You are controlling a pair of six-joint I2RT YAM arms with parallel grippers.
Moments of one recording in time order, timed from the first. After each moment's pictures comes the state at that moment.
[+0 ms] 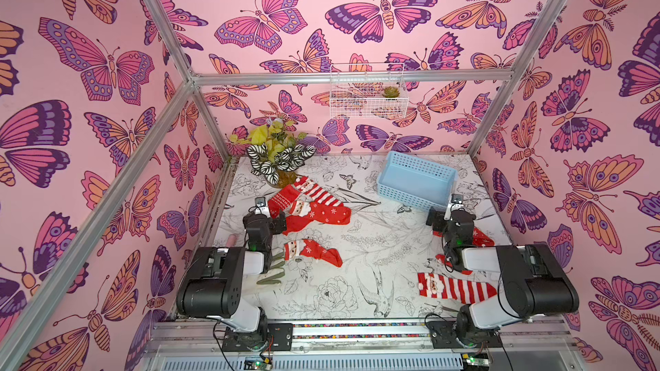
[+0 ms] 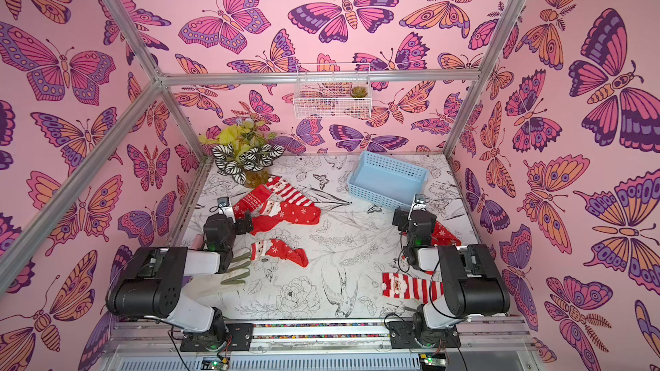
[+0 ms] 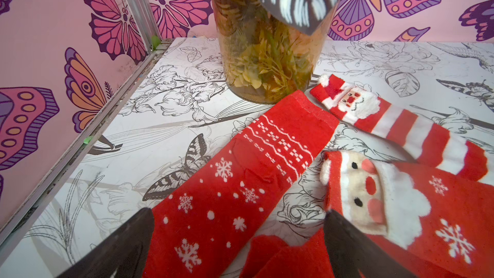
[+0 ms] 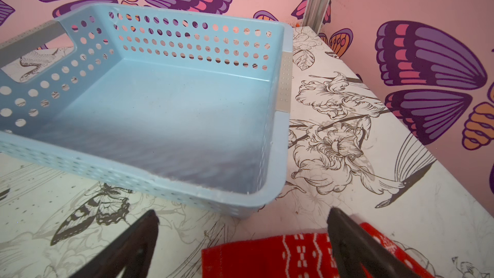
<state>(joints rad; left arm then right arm) -0.02 1.54 0.36 0.83 -0.16 -0.01 0.04 1.52 0.37 0.76 0.23 0.08</state>
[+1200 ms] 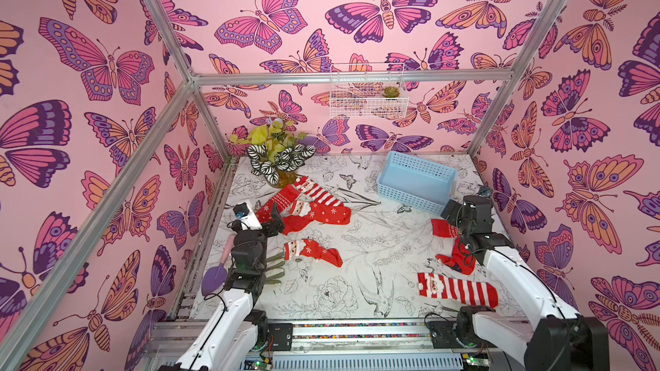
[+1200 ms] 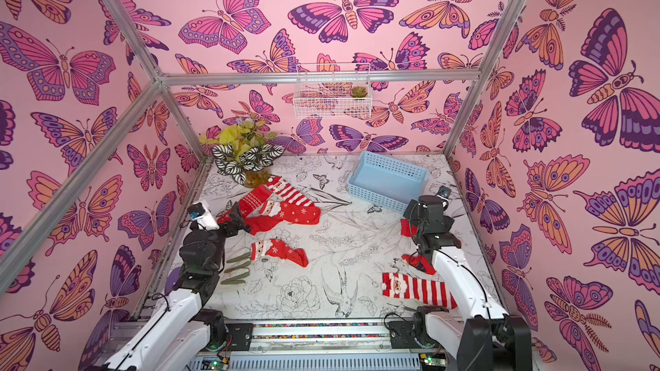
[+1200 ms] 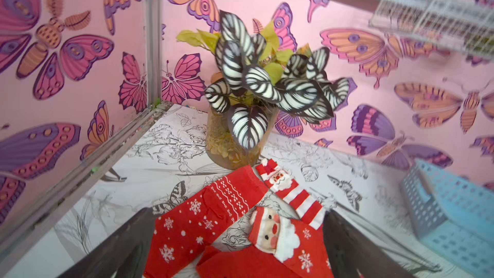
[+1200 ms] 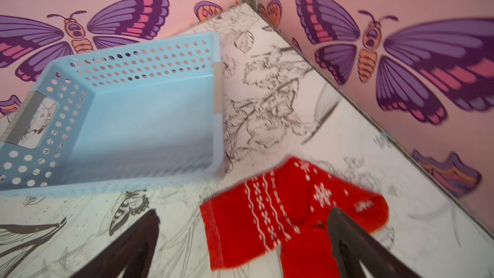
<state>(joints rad) -0.10 0.75 0.22 0.47 -0.22 -0.34 0.03 1.01 0.64 -0.25 0.37 0.48</state>
